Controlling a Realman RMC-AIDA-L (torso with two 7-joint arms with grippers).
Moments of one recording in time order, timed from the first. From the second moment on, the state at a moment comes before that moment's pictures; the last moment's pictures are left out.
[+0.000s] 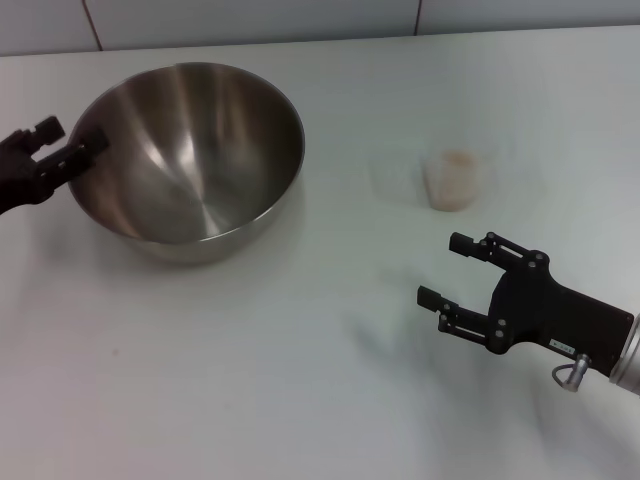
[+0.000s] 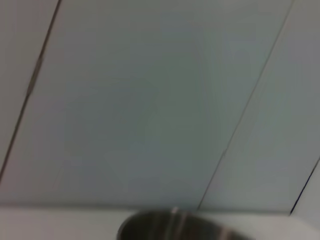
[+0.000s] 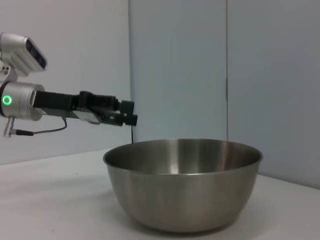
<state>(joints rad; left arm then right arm) -0.30 -2.06 0.81 0.68 1.51 1.31 -1.46 0.38 2.08 -0.12 -0.14 -2.21 -1.53 0.51</state>
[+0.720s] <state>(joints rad) -0.30 -2.07 0.85 0.85 1.79 1.20 -1.83 0.40 2.08 -0.12 -0.14 -2.21 -1.50 0.51</state>
